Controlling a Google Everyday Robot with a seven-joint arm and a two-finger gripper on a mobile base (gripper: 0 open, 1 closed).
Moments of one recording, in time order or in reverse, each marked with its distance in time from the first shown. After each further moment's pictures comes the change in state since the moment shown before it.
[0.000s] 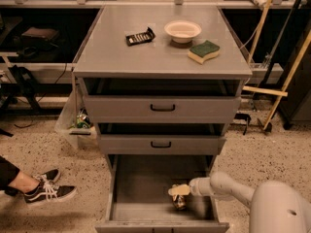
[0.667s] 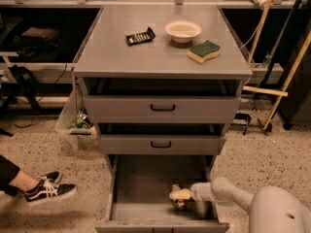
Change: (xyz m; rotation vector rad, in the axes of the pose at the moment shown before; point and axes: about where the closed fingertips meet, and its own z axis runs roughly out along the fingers) arm 0.031 -0.014 0.010 -0.003 0.005 0.062
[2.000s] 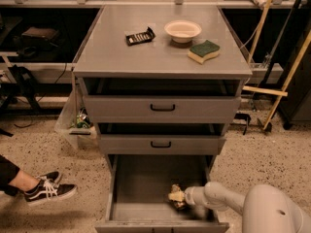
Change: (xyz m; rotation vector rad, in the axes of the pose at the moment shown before) arm 0.011 0.015 0.032 0.014 -0.010 0.111
